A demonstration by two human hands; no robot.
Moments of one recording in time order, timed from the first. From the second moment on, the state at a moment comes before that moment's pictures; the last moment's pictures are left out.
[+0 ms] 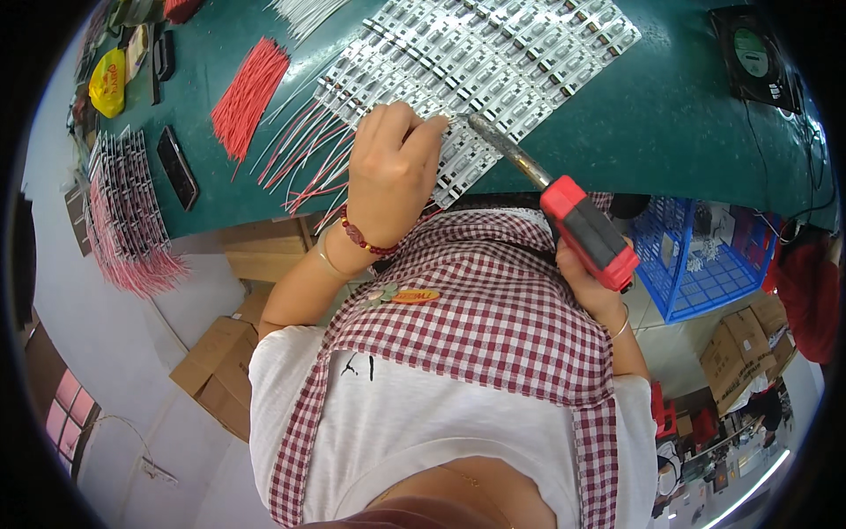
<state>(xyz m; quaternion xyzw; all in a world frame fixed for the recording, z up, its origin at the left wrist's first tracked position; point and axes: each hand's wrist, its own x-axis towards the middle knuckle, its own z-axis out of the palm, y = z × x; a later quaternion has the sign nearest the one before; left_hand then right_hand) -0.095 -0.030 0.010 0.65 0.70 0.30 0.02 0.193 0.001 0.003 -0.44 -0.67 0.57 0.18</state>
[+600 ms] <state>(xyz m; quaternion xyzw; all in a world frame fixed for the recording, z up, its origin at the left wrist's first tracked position) -0.087 -0.020 0.016 0.64 0.73 0.25 0.03 0.204 -0.007 0.009 -0.46 -0.56 0.67 0.18</state>
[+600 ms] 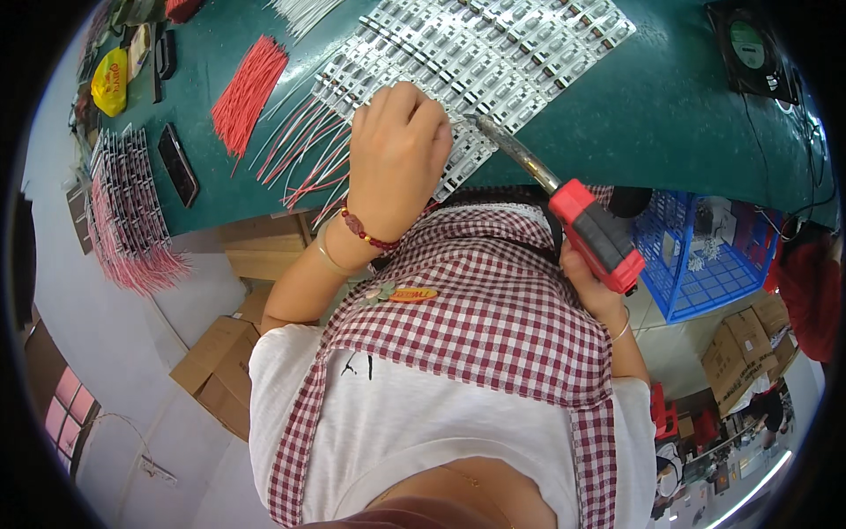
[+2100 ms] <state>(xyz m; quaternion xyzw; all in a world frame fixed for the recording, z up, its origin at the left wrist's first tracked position) -0.211 0.078 0.024 0.44 0.63 0.64 0.03 0.179 0.017 0.016 -0.40 -0.53 0.65 0.38</state>
